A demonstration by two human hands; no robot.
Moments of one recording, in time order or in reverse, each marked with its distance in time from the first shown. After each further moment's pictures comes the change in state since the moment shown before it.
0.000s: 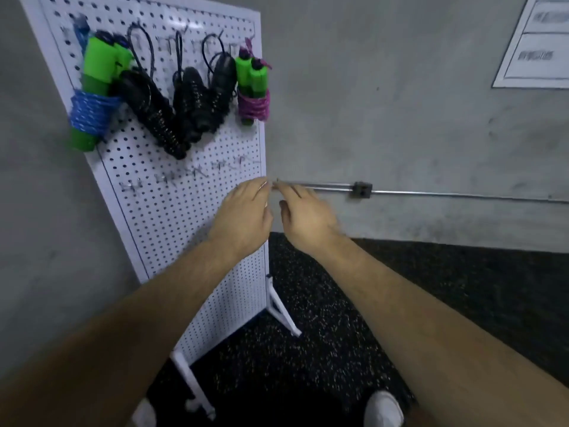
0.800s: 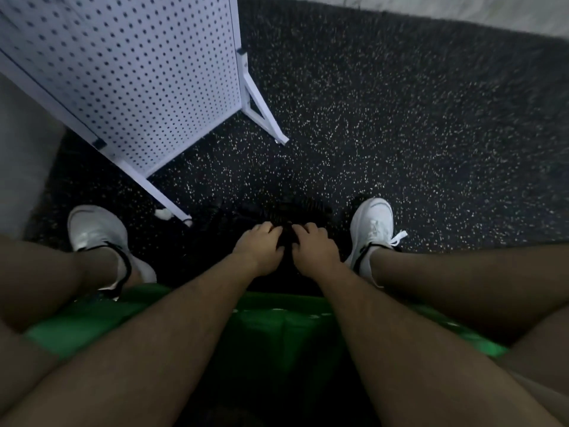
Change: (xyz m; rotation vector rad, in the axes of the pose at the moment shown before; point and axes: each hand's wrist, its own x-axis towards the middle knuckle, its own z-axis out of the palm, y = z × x) left_hand -0.369 0.065 0.305 -0.258 -1.227 -0.188; right_hand -0.424 0.058 0.262 -0.043 -1.018 0.599
